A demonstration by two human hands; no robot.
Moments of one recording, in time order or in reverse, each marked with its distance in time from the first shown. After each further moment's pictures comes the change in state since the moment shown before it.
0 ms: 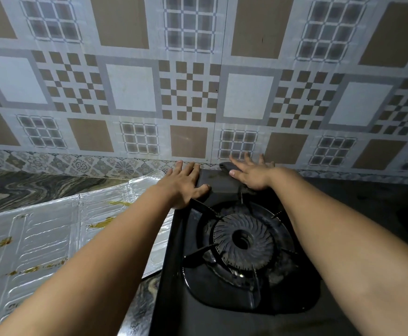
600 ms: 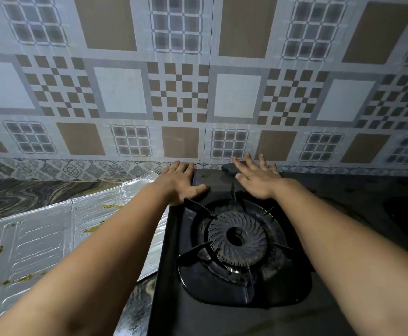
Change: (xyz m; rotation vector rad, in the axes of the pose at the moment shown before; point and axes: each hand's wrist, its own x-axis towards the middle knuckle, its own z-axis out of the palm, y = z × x) left_hand 0.012 0.001 -0.001 -0.036 0.024 0.003; right_hand -0.024 0.025 0.023 0.002 0.149 -0.034
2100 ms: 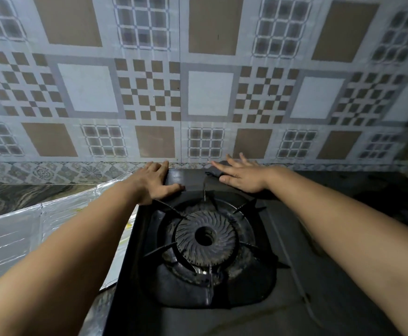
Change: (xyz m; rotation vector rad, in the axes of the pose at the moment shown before) left_hand 0.005 0.003 -0.004 0.015 -0.036 -0.060; right_hand 0.001 0.042 -0.017 -0.093 -0.143 -0.150
